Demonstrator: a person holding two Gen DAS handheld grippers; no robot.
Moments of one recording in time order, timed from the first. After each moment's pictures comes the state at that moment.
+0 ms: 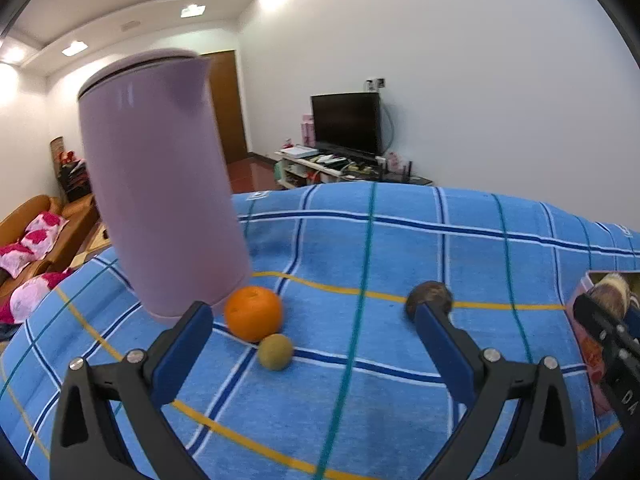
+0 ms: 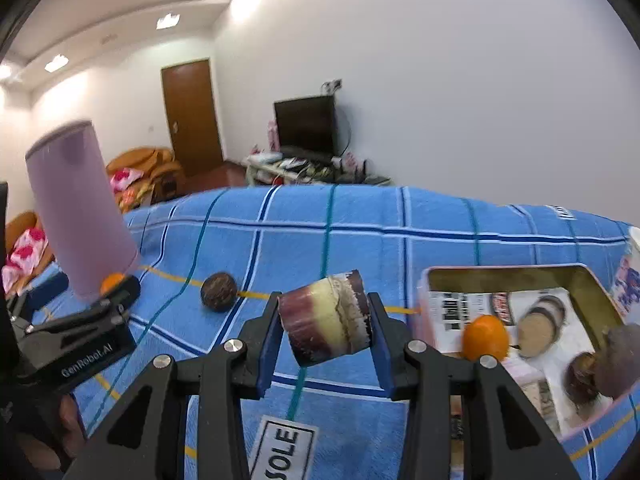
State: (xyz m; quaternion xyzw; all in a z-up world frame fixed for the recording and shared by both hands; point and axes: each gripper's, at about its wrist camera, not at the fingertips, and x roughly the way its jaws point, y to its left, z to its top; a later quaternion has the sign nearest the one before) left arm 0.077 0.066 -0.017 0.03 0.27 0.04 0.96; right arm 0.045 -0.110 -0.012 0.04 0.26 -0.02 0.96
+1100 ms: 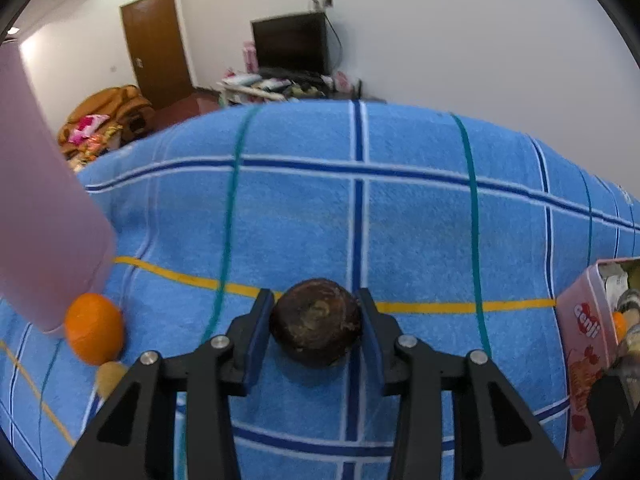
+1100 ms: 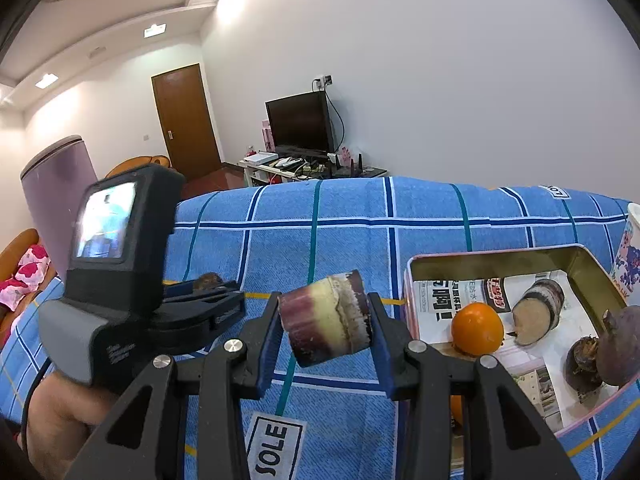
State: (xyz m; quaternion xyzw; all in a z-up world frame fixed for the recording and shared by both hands) left arm 0.158 -0.012 -0.049 0.04 0.41 -0.03 0.91; right arm 0.050 -0.126 -0.017 0.07 0.27 -0.01 0.96
